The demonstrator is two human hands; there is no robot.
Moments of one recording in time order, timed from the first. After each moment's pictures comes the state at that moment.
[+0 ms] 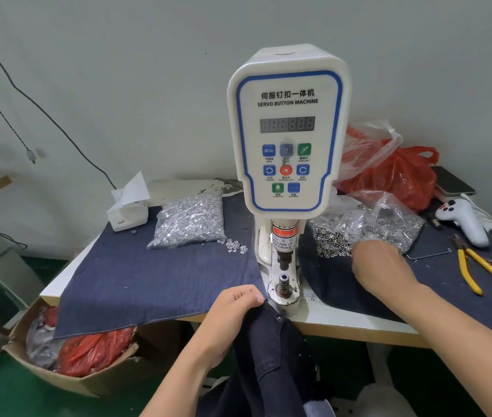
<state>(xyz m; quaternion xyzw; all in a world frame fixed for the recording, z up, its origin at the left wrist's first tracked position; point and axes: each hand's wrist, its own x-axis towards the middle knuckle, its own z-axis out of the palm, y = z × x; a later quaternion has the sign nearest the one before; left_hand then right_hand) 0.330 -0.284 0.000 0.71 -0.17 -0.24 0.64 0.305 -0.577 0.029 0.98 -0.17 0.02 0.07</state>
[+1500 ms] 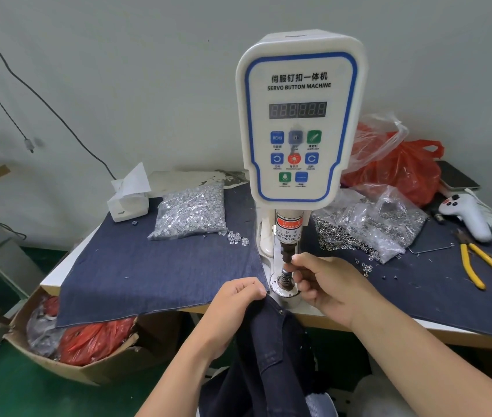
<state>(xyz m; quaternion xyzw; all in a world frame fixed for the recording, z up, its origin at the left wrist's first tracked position) 0.329 -0.284 -0.001 0.71 -0.17 -0.24 0.64 0.293 -0.475 0.041 0.53 -0.24 -0.06 -0.81</state>
